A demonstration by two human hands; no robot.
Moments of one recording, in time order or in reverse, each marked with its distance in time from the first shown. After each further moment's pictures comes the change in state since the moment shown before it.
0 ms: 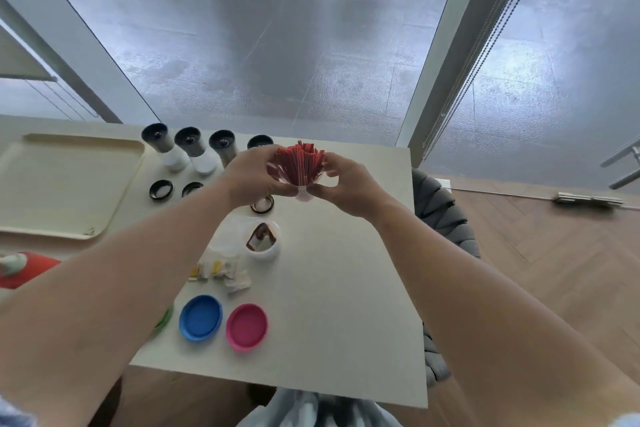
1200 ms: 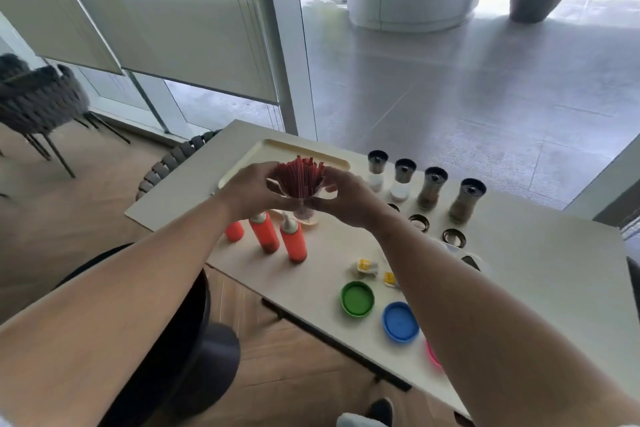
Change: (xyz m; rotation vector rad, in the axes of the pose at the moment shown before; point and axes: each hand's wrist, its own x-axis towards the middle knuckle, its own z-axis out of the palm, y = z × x) left_hand -0.305 -0.184 -0.296 0.008 0.345 -0.182; right_hand 0.042 -0.307 0.320 -0.041 -0.221 -0.364
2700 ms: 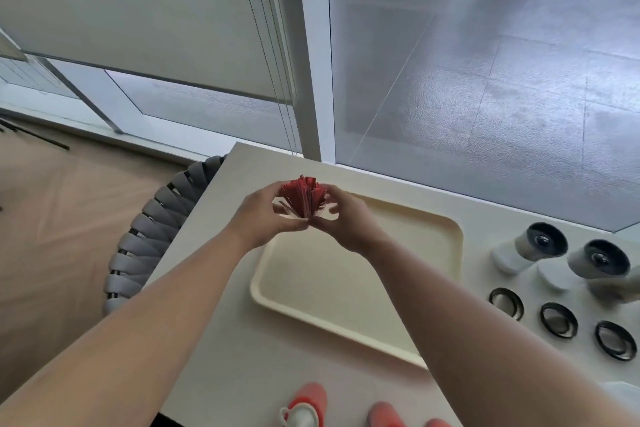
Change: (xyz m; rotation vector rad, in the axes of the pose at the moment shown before) left_hand 0.367 -0.314 -0.133 -0.103 -0.116 -0.120; right_hand 0.415 0.089 0.190 0.128 0.073 0.325
